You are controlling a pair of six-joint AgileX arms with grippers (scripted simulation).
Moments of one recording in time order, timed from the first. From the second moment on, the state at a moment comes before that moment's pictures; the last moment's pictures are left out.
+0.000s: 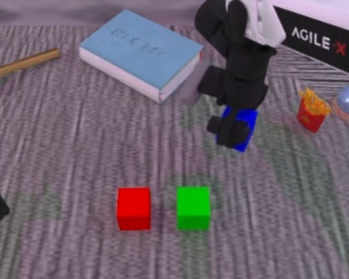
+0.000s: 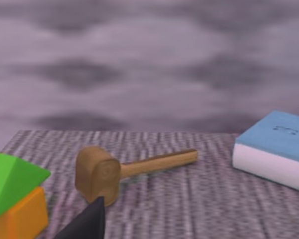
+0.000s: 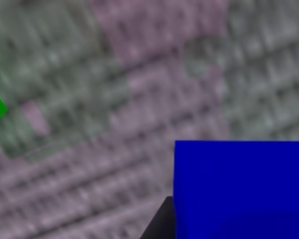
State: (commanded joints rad) left arm 0.02 0.00 0.00 0.00 0.00 0.00; right arm 0.53 2.33 2.00 -1.25 0.00 -0.60
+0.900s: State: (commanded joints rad) left arm 0.02 0.00 0.00 0.00 0.00 0.00; right arm 0.68 1.89 1.42 -1.10 0.00 -0.89
